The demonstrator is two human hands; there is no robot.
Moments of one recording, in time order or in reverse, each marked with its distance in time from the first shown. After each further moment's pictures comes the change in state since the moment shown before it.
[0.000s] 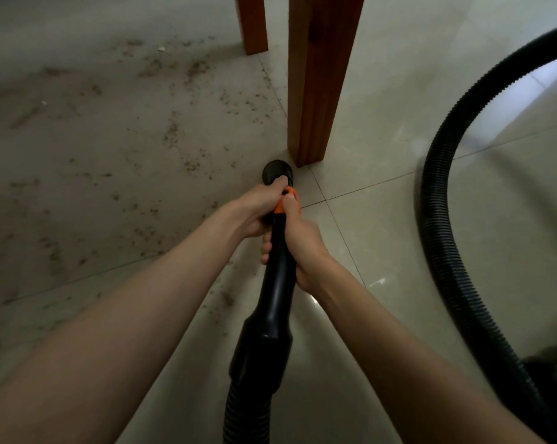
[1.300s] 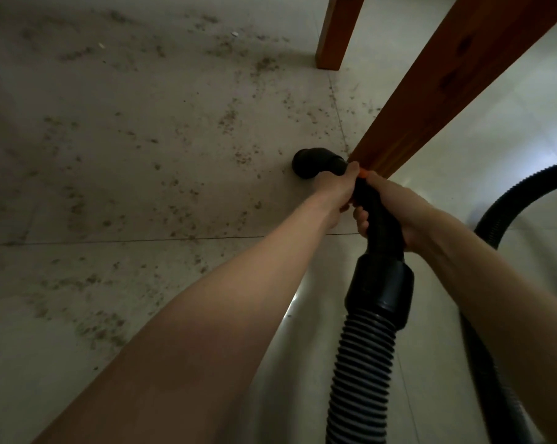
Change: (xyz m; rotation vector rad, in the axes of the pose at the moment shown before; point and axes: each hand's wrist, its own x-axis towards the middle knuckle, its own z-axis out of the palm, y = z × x) left_hand 0.018 0.031 -0.006 -0.305 0.043 0.212; right_hand 0.028 -0.087 0.014 -0.420 0.072 0.085
